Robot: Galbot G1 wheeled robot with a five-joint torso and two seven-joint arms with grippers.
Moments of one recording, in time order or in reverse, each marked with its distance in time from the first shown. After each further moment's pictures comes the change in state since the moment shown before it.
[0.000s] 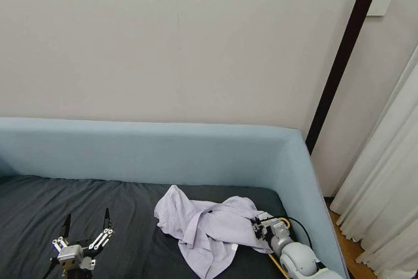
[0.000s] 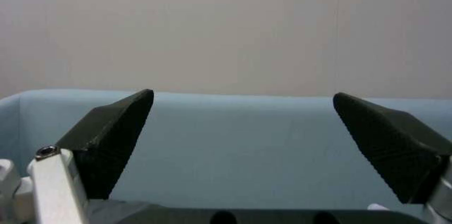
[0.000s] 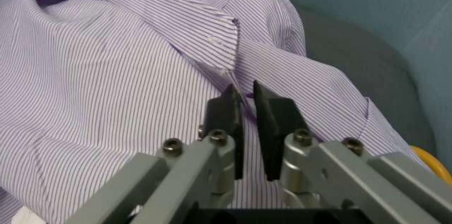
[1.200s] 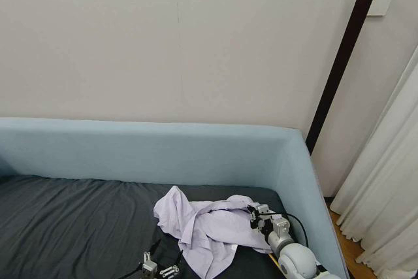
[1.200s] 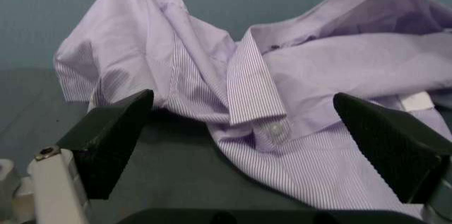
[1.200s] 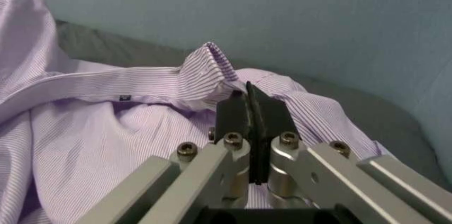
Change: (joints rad) left arm -0.305 0.061 0.301 0.664 -0.013 0.023 0.438; right arm -0.044 -0.011 0.012 0.124 0.086 0.152 0.031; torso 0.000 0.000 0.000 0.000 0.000
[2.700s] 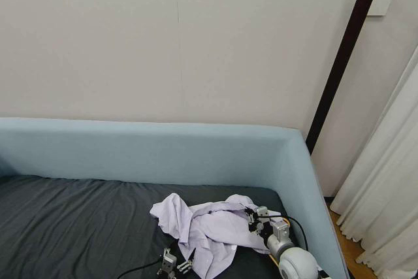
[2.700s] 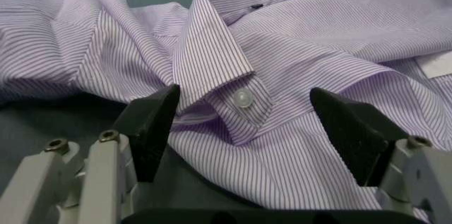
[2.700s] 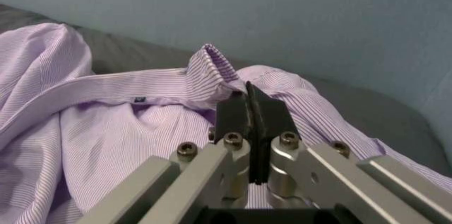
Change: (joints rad) left arm -0.164 -0.060 0.038 0.231 0.108 -0.032 -0.012; right arm -0.042 -0.004 0.019 0.058 0.005 -0.010 -0.001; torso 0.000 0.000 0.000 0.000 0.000
